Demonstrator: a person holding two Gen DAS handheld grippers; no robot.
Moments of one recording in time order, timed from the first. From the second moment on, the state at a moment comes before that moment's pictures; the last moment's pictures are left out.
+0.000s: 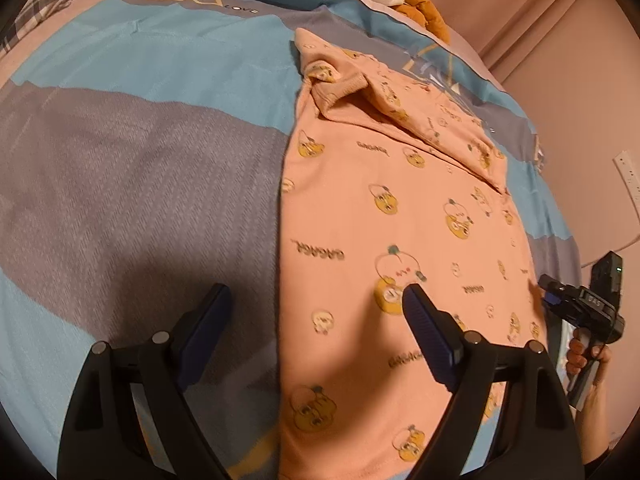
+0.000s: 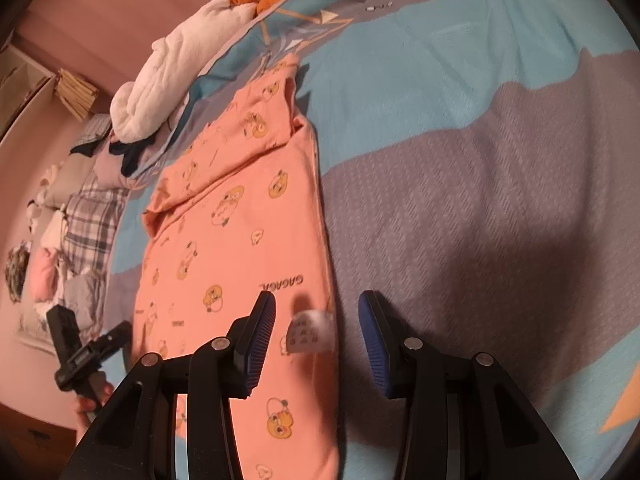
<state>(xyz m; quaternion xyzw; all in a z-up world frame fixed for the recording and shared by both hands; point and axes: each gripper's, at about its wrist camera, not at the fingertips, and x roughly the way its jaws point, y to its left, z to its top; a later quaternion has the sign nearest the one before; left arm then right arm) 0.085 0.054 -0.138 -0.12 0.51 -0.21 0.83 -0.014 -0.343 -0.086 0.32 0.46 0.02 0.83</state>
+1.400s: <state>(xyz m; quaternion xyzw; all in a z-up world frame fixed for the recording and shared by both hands) 0.061 0.072 -0.149 -0.23 0.54 -0.30 0.76 -0.038 -0.305 -0.096 0.32 0.46 0.12 0.82</state>
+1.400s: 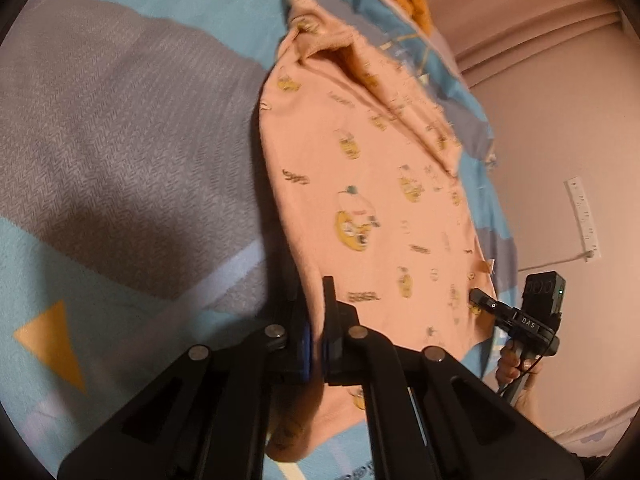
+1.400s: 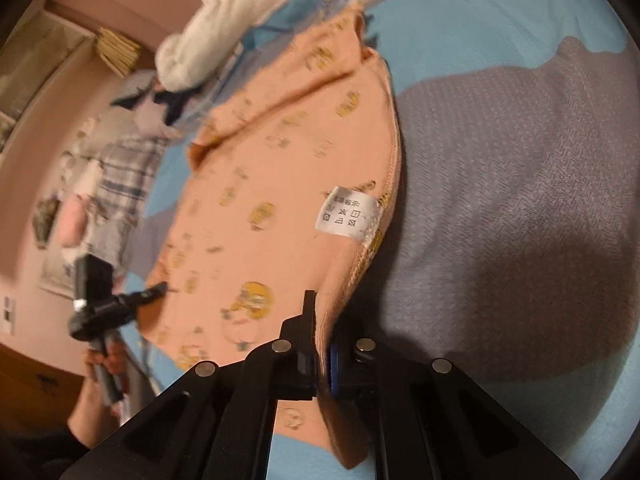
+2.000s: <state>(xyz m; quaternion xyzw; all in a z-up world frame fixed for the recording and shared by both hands) 0.074 0.073 -0.101 -0.27 0.48 -0.35 0.76 -0.046 -0.316 -0.053 0.39 0.37 0.19 0.82</state>
